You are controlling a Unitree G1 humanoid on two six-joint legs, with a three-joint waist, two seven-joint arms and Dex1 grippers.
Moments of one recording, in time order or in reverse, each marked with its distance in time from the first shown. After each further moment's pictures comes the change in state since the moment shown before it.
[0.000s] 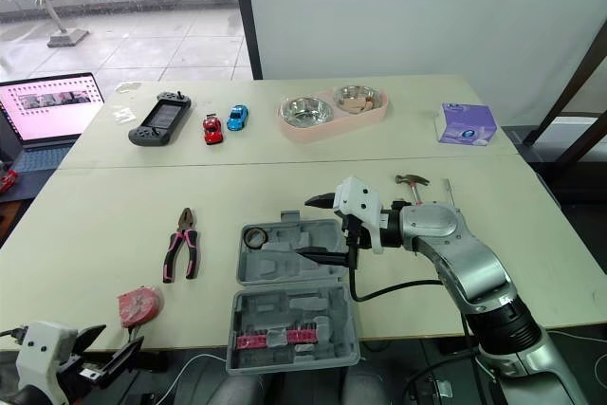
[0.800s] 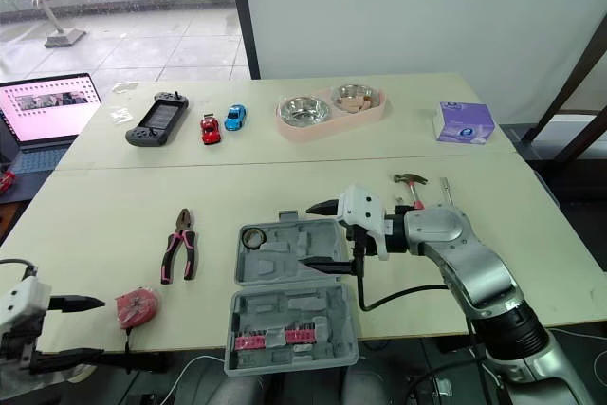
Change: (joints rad) left arm -0.581 0.483 -0.175 0.867 0.126 -0.539 -0.820; right arm 0.049 -0.027 -0.002 -0.046 -0.008 -0.024 0.028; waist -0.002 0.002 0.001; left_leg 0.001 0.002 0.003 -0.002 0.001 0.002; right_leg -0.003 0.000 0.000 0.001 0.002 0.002
